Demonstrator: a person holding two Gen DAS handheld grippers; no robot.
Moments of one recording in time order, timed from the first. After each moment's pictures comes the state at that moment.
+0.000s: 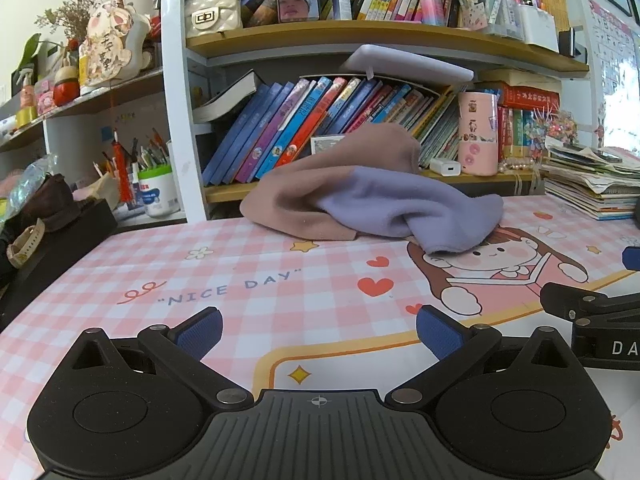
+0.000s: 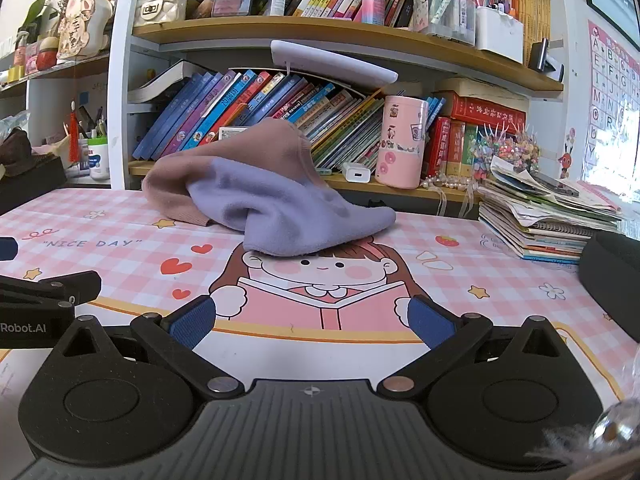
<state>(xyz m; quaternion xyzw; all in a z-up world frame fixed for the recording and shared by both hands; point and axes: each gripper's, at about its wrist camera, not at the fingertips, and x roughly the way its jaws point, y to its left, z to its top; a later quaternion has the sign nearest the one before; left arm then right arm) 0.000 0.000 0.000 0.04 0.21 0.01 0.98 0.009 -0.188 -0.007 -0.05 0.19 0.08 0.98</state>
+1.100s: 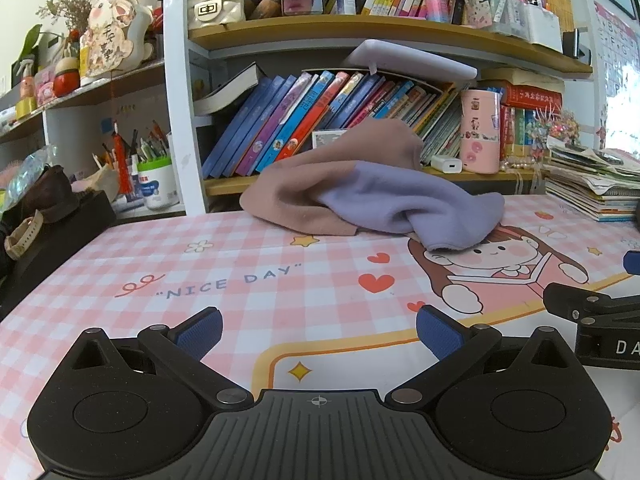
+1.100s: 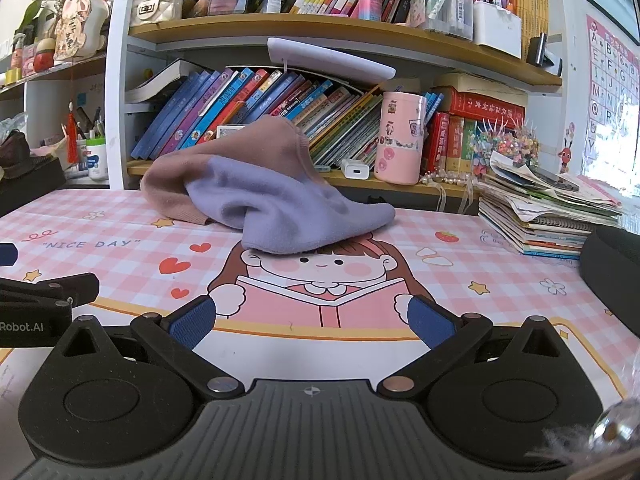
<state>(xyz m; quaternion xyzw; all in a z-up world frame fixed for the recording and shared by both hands) 0.003 0.001 -0.001 0.03 0.22 0.01 0.98 0.011 -0.190 -0.007 -0.04 0.19 0.07 0.98</state>
